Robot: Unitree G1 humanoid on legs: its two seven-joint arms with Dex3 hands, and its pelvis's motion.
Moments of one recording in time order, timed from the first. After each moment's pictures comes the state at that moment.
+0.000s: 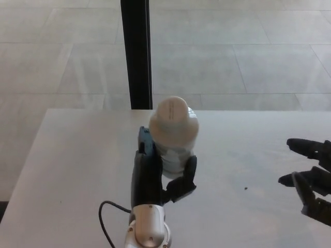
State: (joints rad) left_arm -0.28 -0.09 -0.31 0.18 0.13 0.11 0.48; right_arm 0.03 -0.25 -0.10 -0.15 0.06 -0.09 0.10
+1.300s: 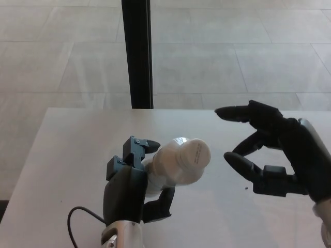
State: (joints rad) left_arm -0.21 0.10 -0.41 0.12 0.38 0.19 0.45; right_arm -0.11 -0.34 0.15 -0.48 -0.32 0.16 0.10
